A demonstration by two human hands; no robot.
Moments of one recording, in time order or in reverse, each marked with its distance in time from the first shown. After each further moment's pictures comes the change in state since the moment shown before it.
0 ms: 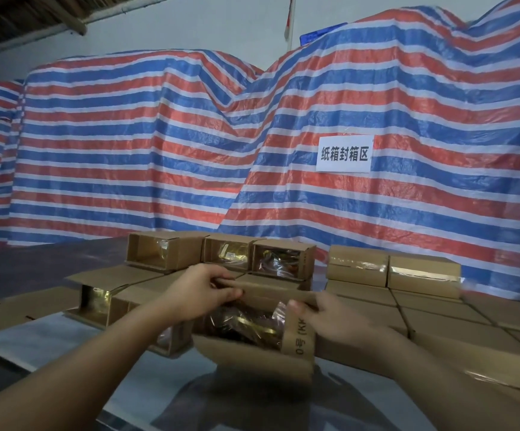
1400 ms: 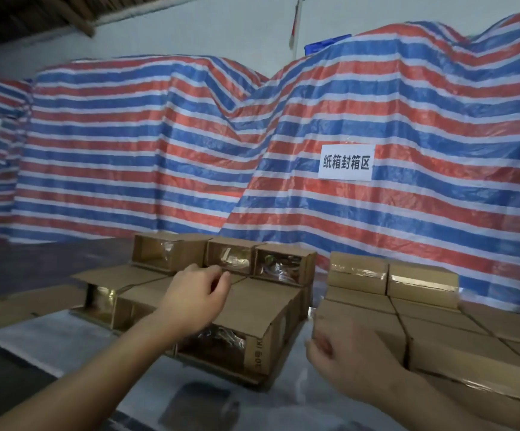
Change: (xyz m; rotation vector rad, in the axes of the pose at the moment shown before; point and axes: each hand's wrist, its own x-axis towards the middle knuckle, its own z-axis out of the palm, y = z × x) left_hand -0.021 0.002 0.005 0.296 0.393 0.049; right_hand -0.059 -0.016 0.016 -0.563 0.300 -0.221
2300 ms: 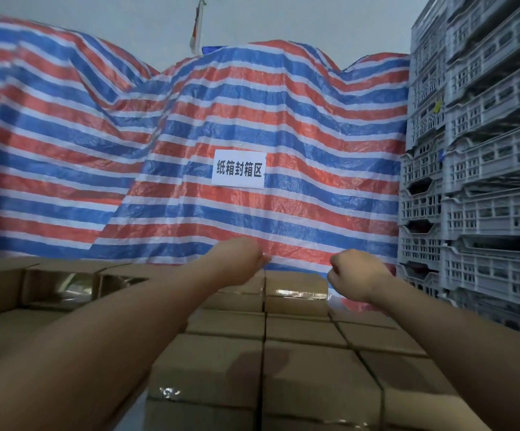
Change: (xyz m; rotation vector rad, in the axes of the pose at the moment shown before) left_hand 0.212 0.257 0.186 0.225 -0.233 0.460; right_hand 0.033 0.296 -0.153 -0.654 -0.042 0.436
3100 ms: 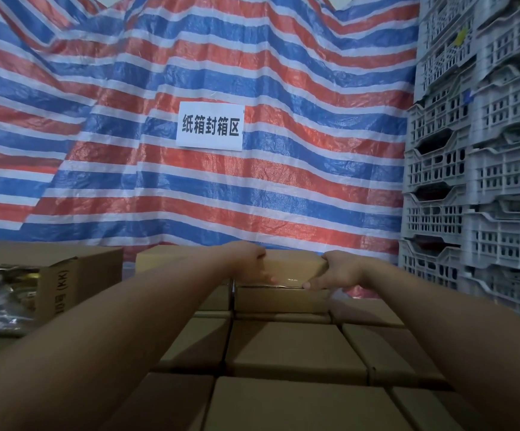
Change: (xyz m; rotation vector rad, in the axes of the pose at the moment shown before) left_hand 0.173 0.016 0.194 -0.100 -0.401 0.020; right_hand 0.131 0.070 0.195 0.680 -0.544 0.196
